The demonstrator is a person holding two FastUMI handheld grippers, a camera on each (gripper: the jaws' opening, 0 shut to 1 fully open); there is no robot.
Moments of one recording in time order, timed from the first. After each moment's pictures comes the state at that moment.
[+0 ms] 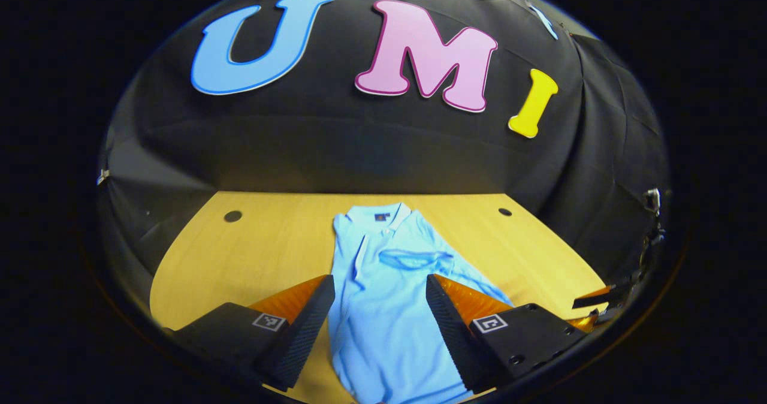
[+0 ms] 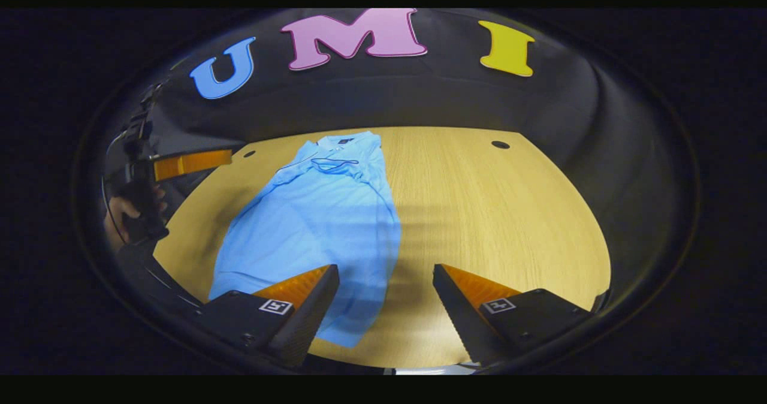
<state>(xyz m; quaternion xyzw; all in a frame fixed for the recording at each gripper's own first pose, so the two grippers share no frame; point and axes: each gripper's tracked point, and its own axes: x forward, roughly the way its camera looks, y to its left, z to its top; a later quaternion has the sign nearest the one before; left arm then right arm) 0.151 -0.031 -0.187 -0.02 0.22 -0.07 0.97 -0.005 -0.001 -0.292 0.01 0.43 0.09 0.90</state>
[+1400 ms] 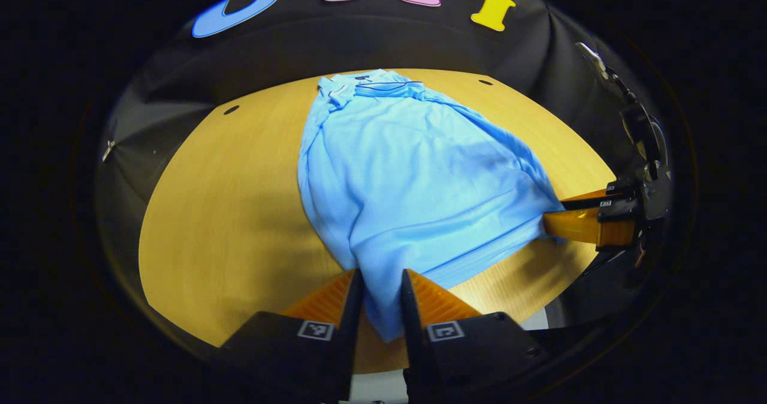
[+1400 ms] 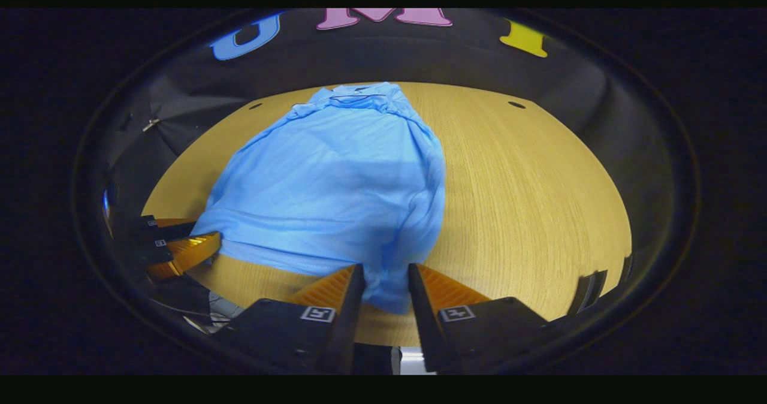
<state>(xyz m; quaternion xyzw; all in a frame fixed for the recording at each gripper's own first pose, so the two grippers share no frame) -0.021 -0.073 -0.357 0.04 0.42 -0.08 0.90 -0.091 0.037 -0.369 -0.02 0.52 0.09 0.85</state>
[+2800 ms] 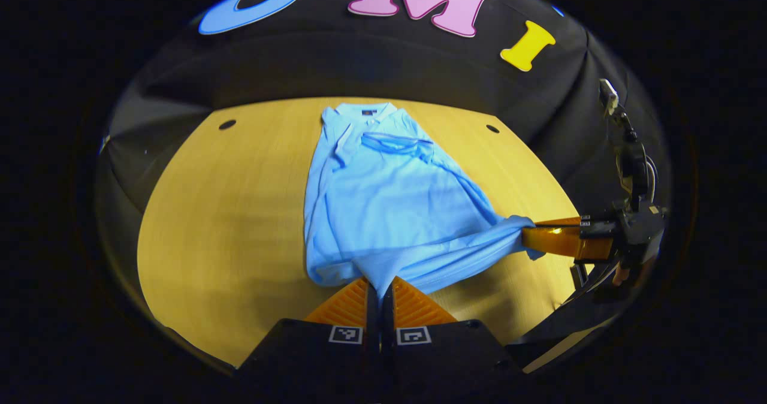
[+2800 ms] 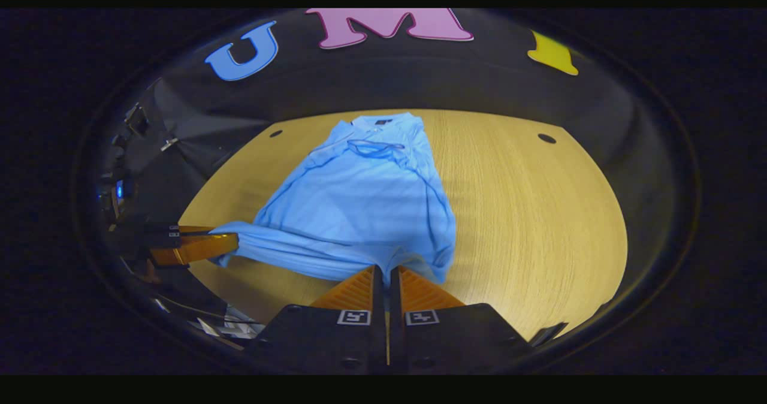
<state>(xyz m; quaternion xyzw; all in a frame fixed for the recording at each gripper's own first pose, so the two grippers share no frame) 0.084 -0.069 -0.245 -0.03 0.39 -0.10 0.92 0.047 0.053 -0.284 0.00 0.46 0.16 0.87</state>
